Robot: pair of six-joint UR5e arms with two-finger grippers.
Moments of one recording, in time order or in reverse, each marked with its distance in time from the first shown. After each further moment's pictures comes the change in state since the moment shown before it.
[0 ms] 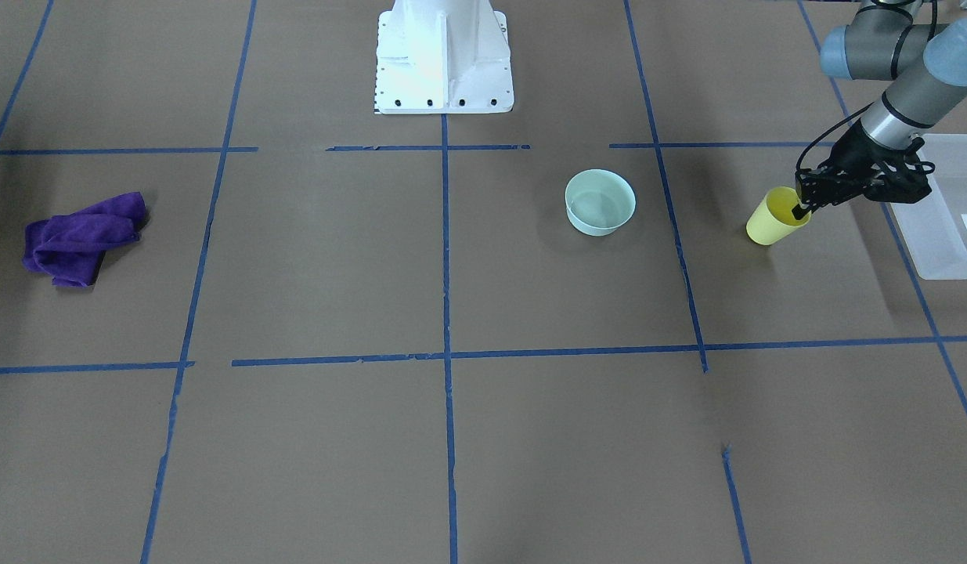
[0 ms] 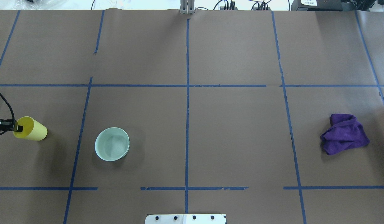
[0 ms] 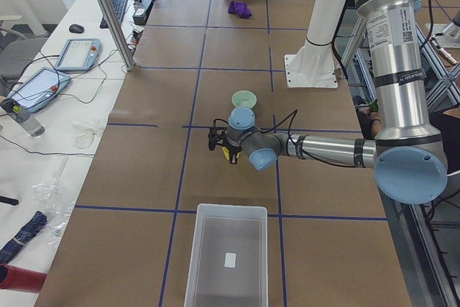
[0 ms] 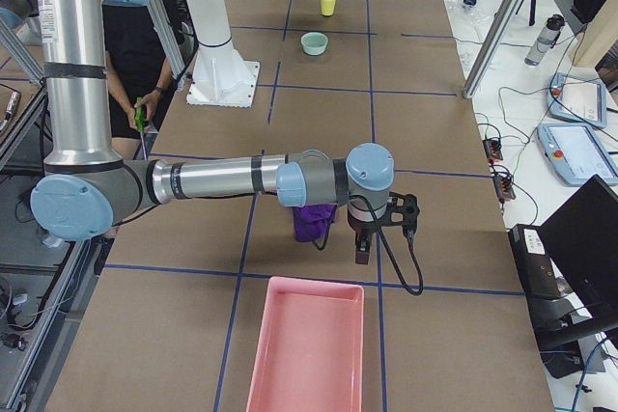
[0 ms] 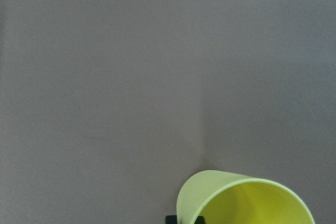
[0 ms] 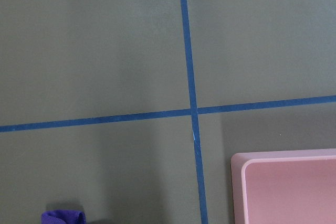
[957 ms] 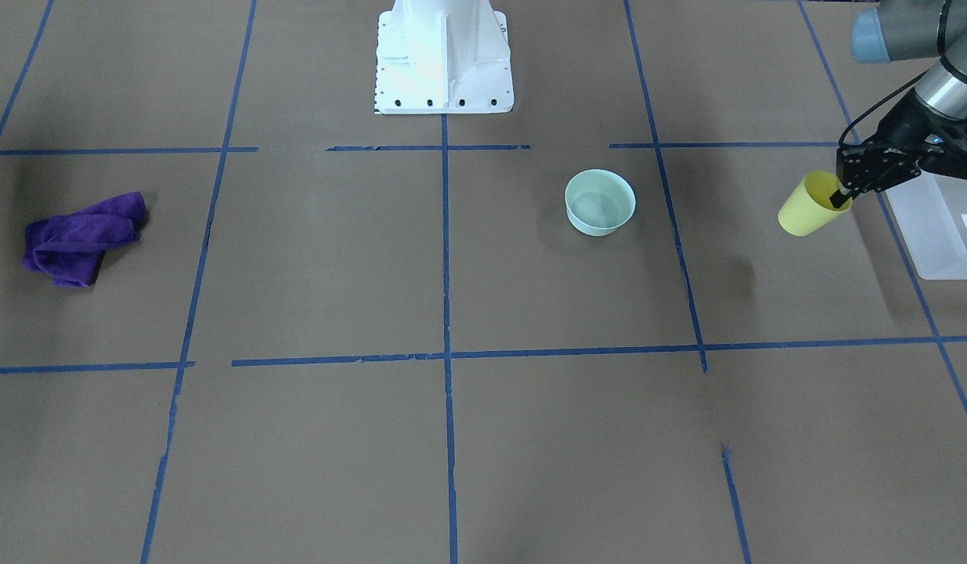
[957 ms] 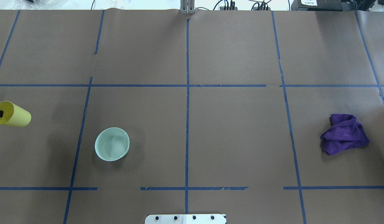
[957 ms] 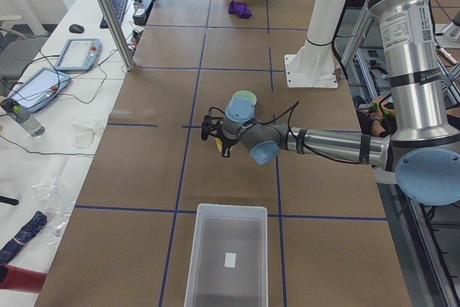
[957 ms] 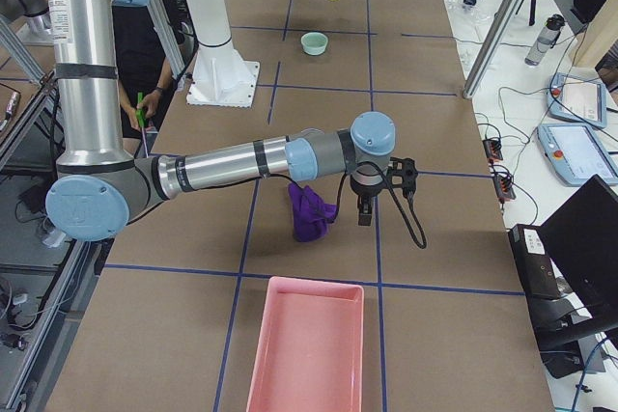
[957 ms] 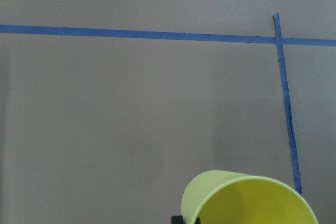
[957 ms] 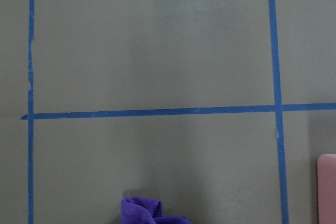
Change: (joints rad) left arm -0.200 0.015 -0.091 0.116 -0.088 0.247; right arm -0.128 0.006 0.118 0.014 0.062 0.151
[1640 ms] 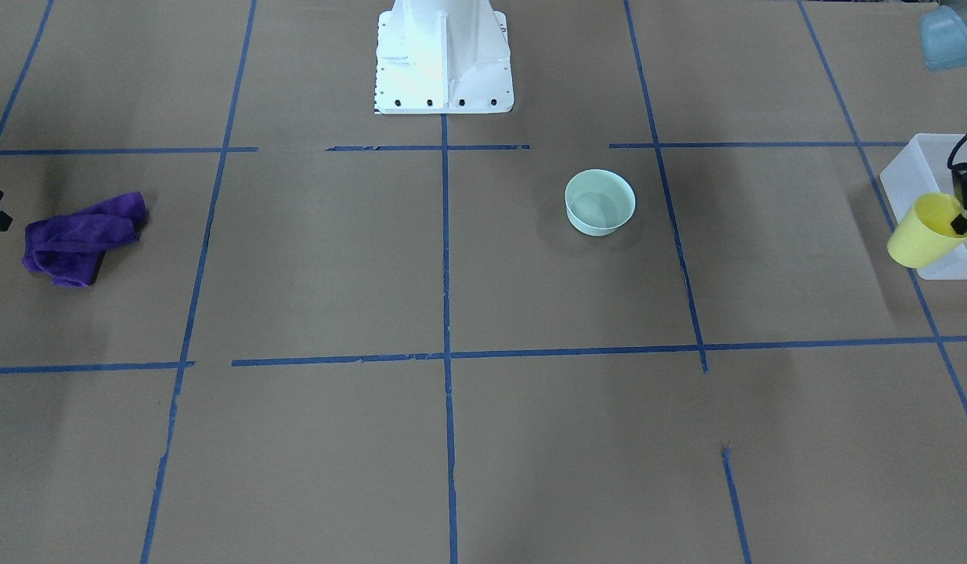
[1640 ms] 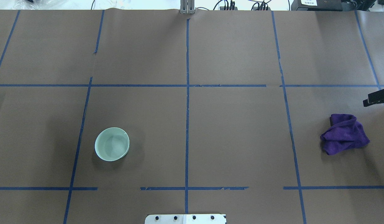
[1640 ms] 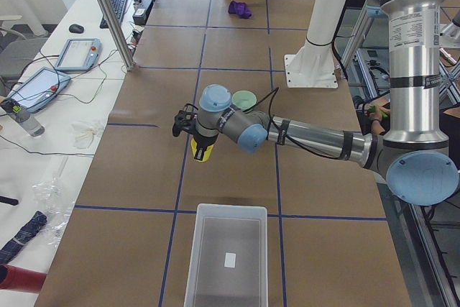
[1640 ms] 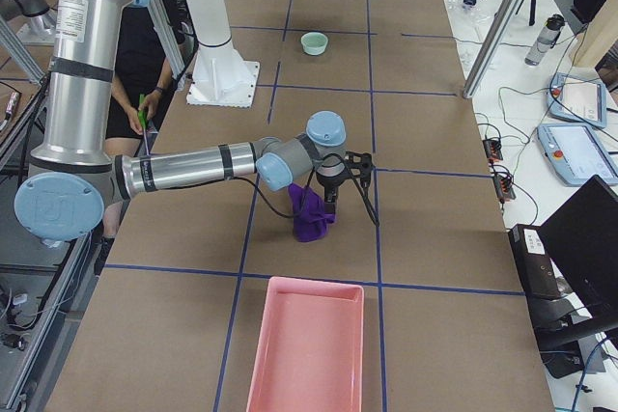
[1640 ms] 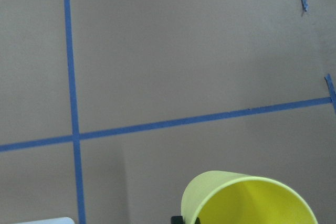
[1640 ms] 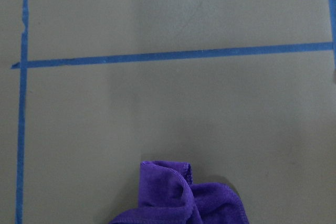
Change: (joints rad) left arm -0.275 -0.190 -0.002 0.424 0.005 0.434; right arm -0.283 -0.217 0.069 0.399 -0.167 0.342
